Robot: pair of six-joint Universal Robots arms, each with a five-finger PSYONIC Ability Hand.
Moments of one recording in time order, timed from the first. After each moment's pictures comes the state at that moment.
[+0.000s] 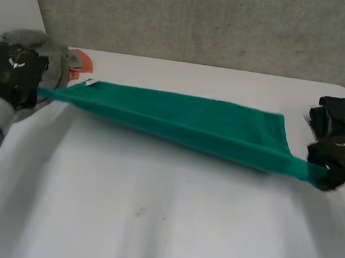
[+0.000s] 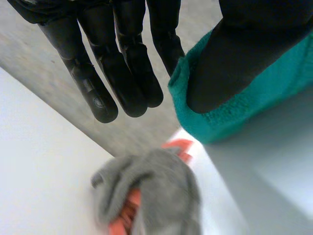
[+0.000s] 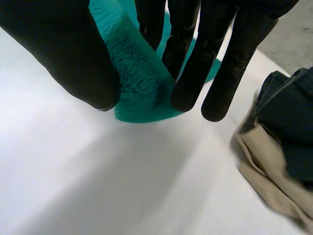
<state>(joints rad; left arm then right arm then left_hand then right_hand) 4.57 -1.69 -1.84 3.57 -1.54 3.68 1.55 -1.18 1.40 0.43 1.21 2.48 1.15 1.20 1.20 1.20 0.97 1.05 1.17 1.19 1.19 0.98</state>
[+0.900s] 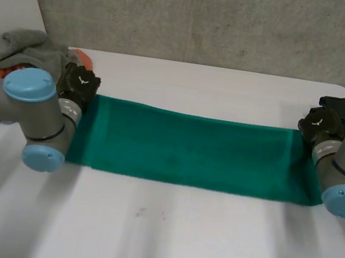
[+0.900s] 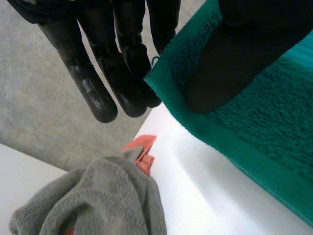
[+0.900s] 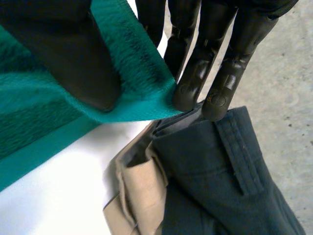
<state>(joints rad) 4.40 -2.38 -1.21 3.55 -1.64 3.87 1.75 -0.83 1.23 -0.20 1.59 2.28 1.14 1.19 1.18 1.19 0.96 0.98 1.08 1.10 1.10 0.91</state>
